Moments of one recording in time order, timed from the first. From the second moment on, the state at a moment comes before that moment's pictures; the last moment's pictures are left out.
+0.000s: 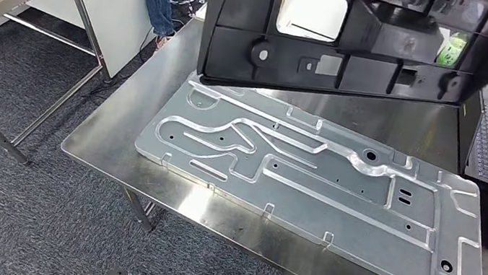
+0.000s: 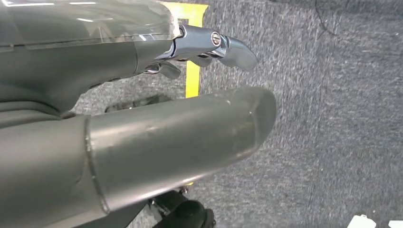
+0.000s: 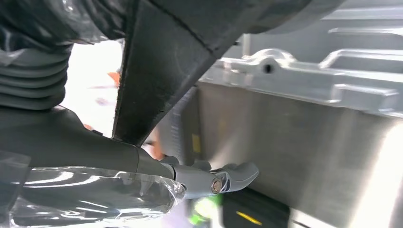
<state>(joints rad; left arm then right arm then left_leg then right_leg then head) -0.15 -0.24 0.73 -0.20 -0.85 -0.04 -0.64 -2.08 -0.01 0.94 -0.12 0.04 1.29 0.54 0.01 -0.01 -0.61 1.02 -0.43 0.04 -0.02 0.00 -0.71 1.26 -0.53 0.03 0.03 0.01</state>
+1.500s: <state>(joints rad) -0.15 -0.25 0.77 -0.20 -0.82 0.02 -0.64 -1.86 -0.27 1.10 -0.54 0.98 -0.14 -0.04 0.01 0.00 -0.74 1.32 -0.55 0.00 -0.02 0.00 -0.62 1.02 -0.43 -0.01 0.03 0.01</state>
